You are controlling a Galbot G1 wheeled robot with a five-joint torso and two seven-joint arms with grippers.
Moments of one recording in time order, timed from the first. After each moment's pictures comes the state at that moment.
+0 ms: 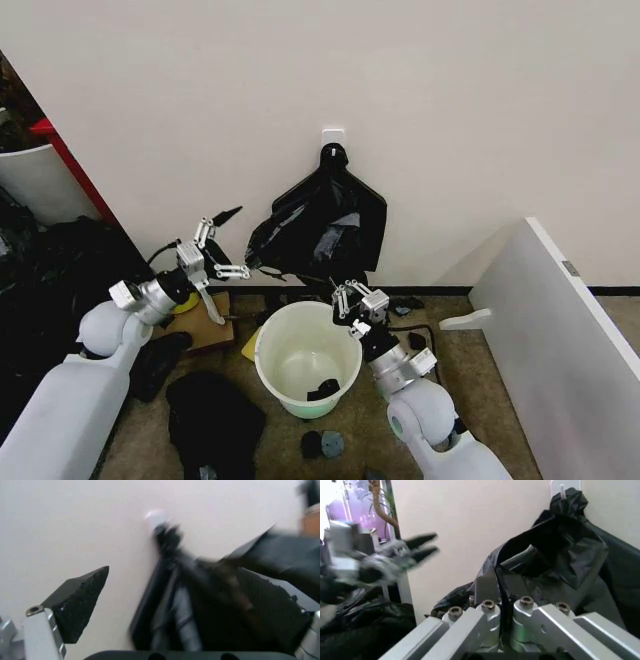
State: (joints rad) left arm 0.95 -0.99 -0.48 -1.68 -0.49 -0.36 0.65; right arm -1.24 1.31 0.13 1.94 0.28 0.30 -0.18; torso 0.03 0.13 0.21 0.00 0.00
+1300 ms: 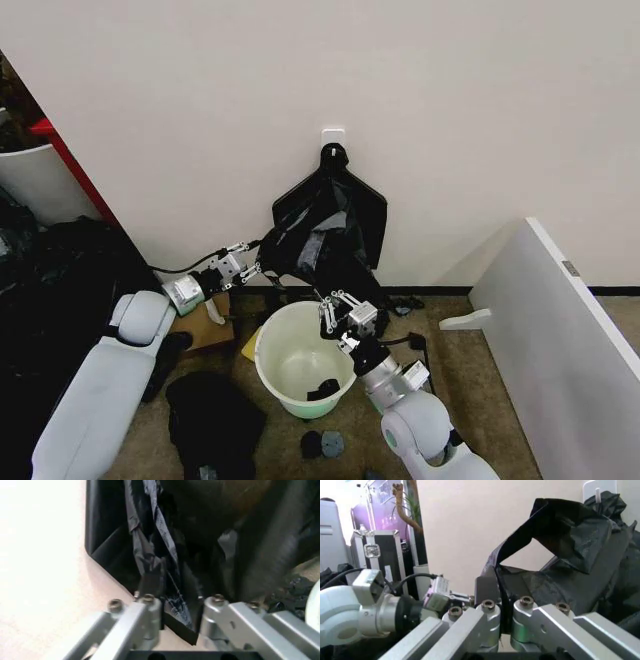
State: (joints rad) left arm 0.88 -1.08 -0.43 -1.60 0.07 -0.24 0.67; right arm -1.29 1.33 0.10 1.98 0.24 0.31 -0.23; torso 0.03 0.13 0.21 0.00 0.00
